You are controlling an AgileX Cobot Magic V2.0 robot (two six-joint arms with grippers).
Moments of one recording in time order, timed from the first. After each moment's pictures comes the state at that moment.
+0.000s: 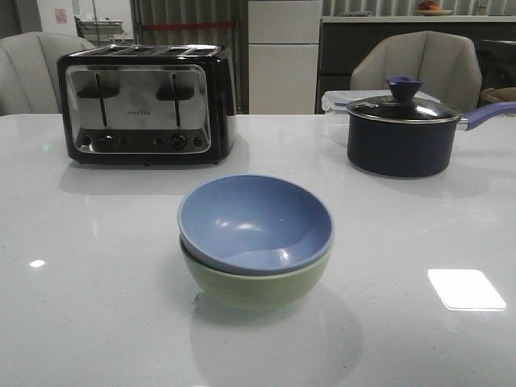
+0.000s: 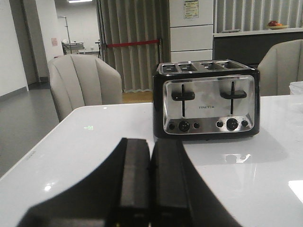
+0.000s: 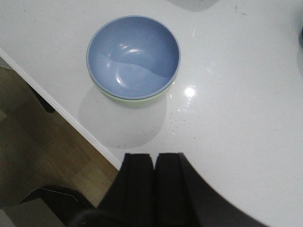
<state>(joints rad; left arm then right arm) -0.03 0.00 0.00 0.05 0.00 0.02 0.44 0.68 -0.64 0.27 0.71 -0.33</state>
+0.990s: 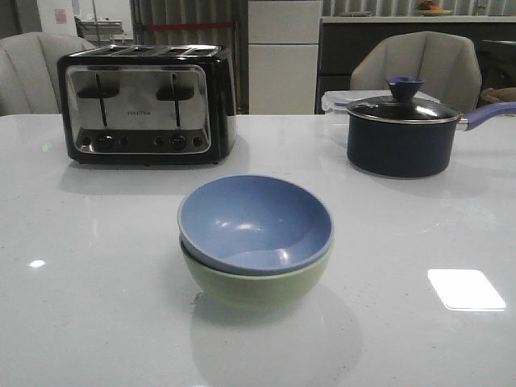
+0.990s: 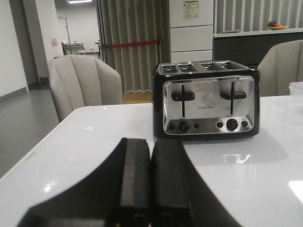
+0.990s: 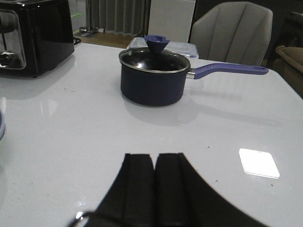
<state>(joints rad) -0.03 0.00 0.00 0.05 0.00 0.02 -0.01 0.00 -0.03 0.28 0.19 -0.33</state>
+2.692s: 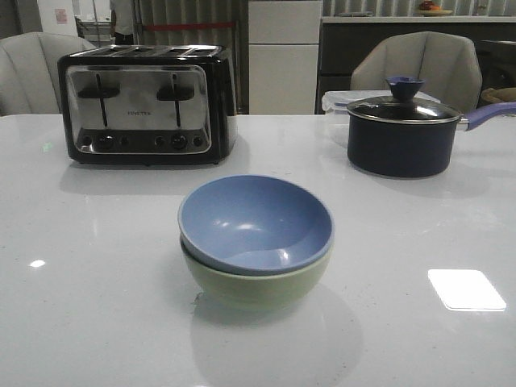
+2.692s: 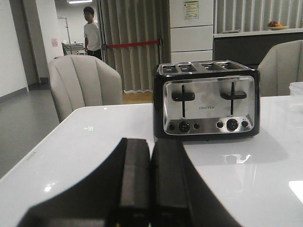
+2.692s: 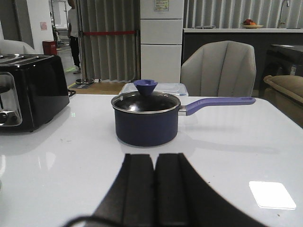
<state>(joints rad) -0.03 0.00 0.00 0.05 0.00 0.02 0.02 -0.01 0.03 -0.02 -0.02 0.07</state>
